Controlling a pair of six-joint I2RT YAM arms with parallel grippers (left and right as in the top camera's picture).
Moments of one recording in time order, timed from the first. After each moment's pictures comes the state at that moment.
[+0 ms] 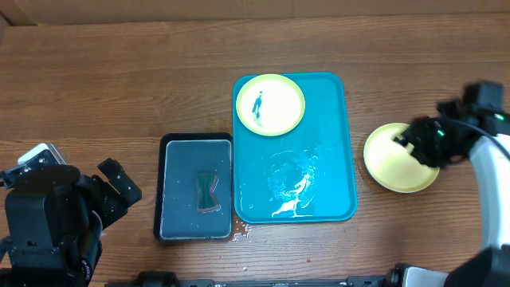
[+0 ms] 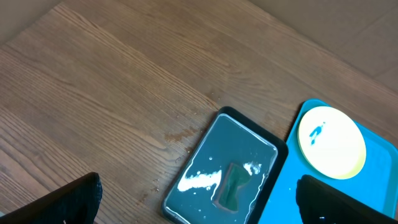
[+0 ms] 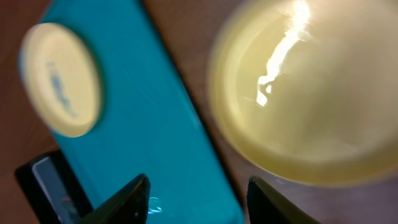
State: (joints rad) left arm -0.06 0.92 1.65 -1.55 -0.30 -0.60; right arm -0.21 1.46 1.22 -1.05 -0.38 0.32
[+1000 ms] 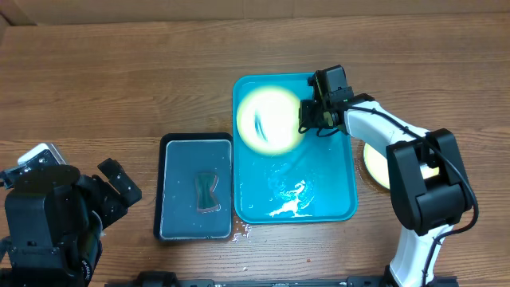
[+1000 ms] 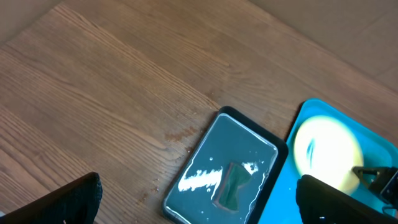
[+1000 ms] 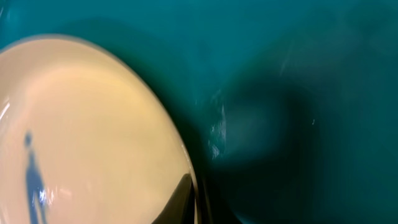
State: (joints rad) left arm -0.06 0.92 1.65 -1.55 -0.30 -0.60; right arm 0.31 2.03 1.28 -0.35 -0.21 0.33
